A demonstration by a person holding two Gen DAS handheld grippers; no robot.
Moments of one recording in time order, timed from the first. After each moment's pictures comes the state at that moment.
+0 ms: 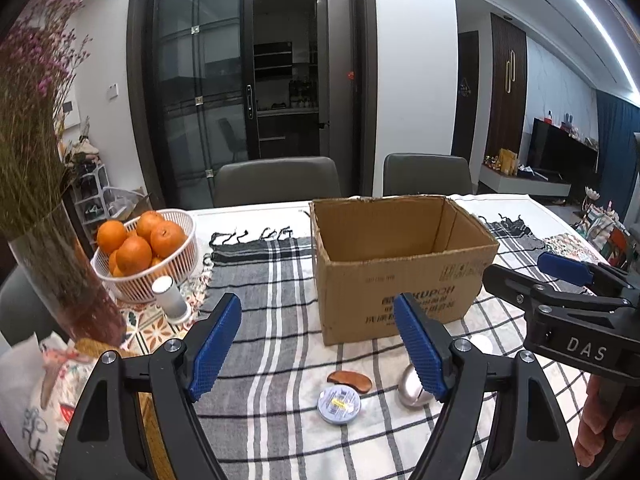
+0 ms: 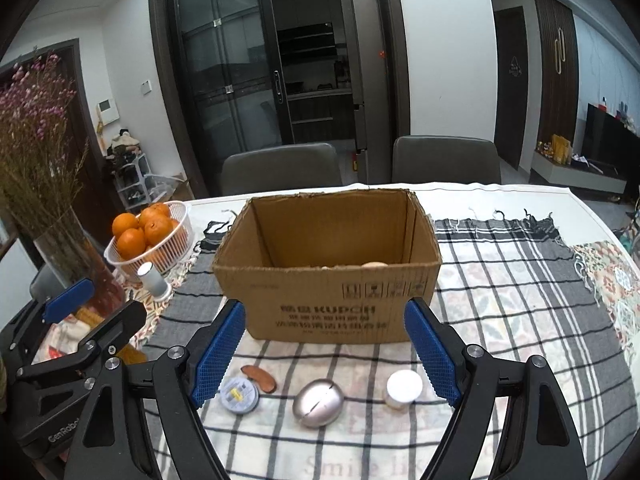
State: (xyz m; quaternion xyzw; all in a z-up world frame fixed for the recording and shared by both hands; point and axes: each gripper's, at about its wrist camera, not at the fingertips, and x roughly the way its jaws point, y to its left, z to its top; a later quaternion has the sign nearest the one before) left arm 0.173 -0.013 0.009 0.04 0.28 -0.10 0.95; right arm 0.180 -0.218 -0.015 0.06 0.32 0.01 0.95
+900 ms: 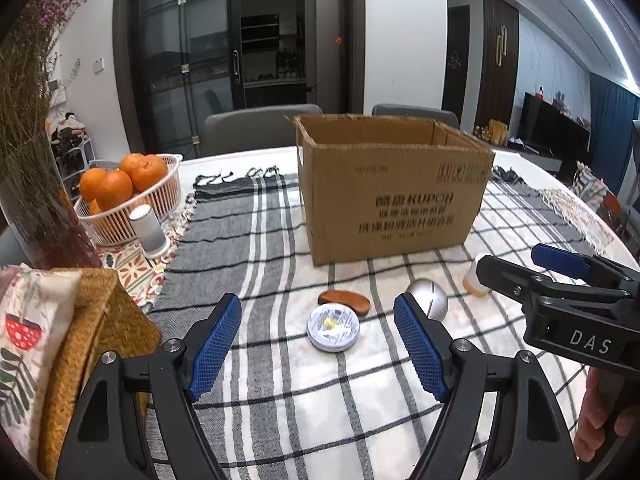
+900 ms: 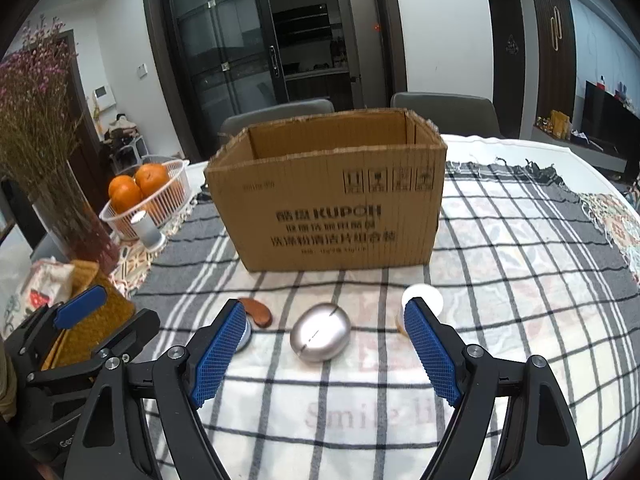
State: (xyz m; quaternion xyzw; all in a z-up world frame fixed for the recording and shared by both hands) left arm 0.141 -0.009 -0.072 0.05 0.33 -0.13 0.93; right arm 0.146 -0.209 -0.093 0.08 0.35 0.02 0.93
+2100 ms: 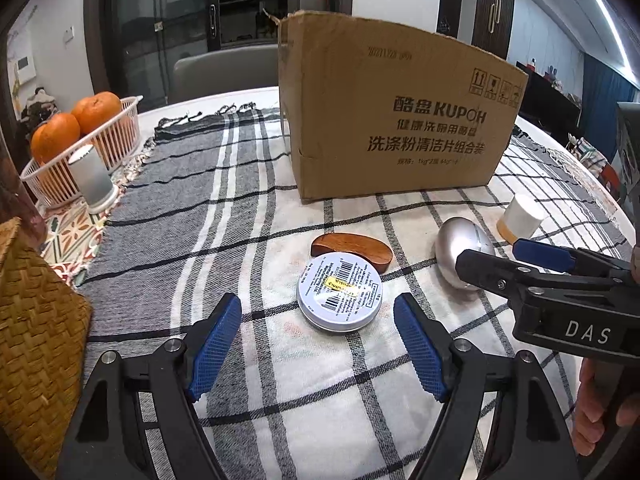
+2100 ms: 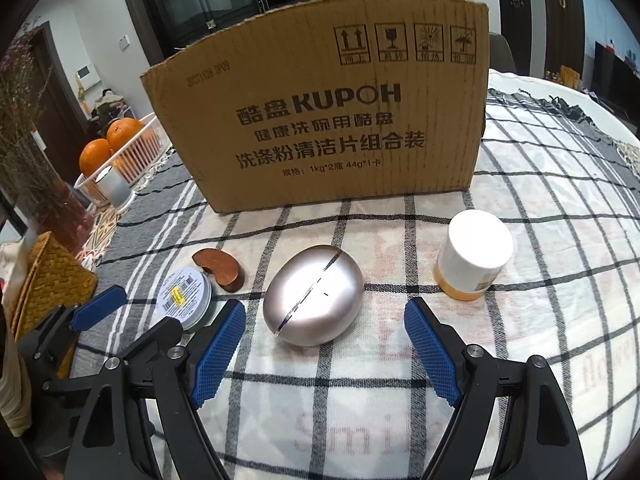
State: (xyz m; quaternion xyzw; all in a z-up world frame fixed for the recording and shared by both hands) left arm 0.192 -0.011 -0.156 0.05 0.40 -0.16 0.90; right arm 0.195 -0.206 -0.180 0.10 0.42 0.03 0.90
